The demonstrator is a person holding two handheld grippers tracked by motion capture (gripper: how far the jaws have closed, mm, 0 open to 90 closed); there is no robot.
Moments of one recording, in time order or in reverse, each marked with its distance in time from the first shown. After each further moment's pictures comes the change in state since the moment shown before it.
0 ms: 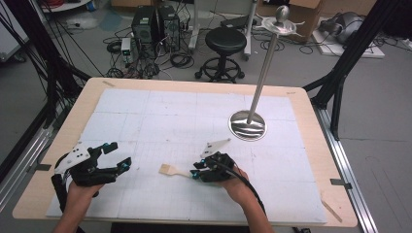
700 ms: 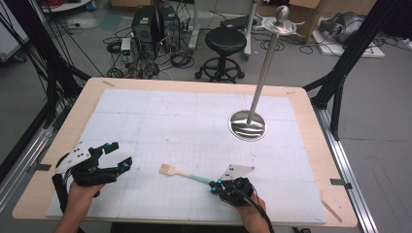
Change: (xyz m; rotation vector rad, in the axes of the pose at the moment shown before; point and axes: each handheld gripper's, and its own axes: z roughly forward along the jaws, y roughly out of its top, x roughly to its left) left arm -0.001 0.000 0.002 -0.004 -0.008 -0.010; right arm 0.033 -0.063 -0.027 -0.017 -0.139 0.102
